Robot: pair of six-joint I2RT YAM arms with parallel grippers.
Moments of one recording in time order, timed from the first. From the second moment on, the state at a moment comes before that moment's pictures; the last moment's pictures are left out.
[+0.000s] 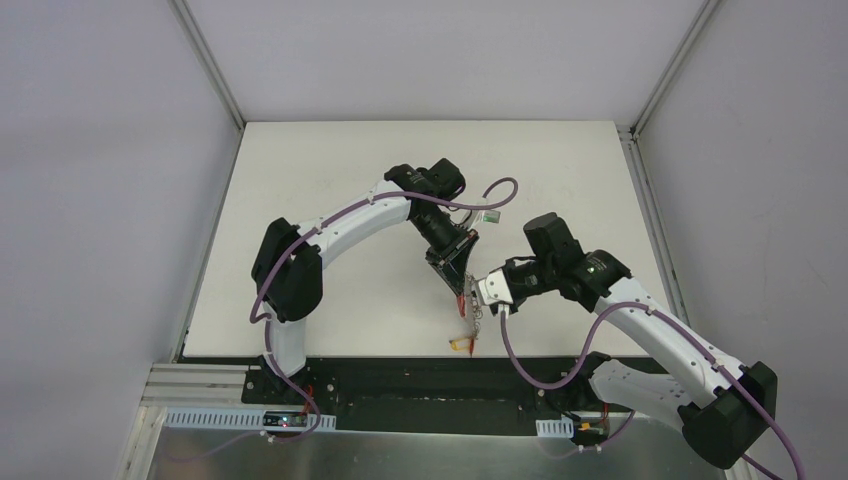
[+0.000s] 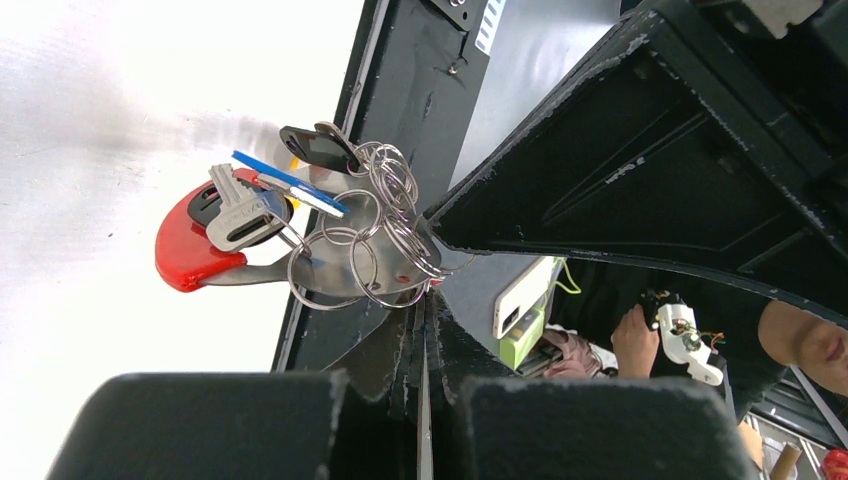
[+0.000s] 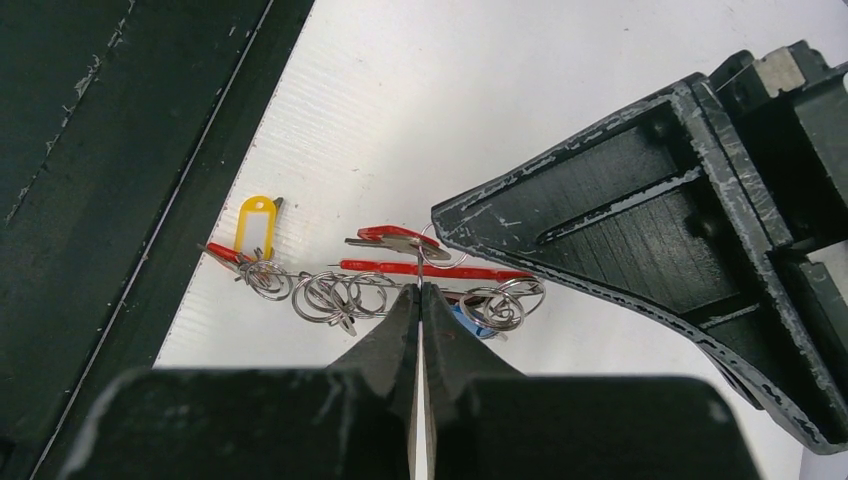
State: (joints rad) left arm -0.79 1.91 1.69 -1.10 0.91 0.00; right arm 0.66 1.00 0.85 -0.74 -0.79 -1.25
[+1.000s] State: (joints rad) left arm -0.78 1.90 1.66 -1.09 0.91 0.08; right arm 0.64 1.01 0.85 -0.64 -0.83 -0.93
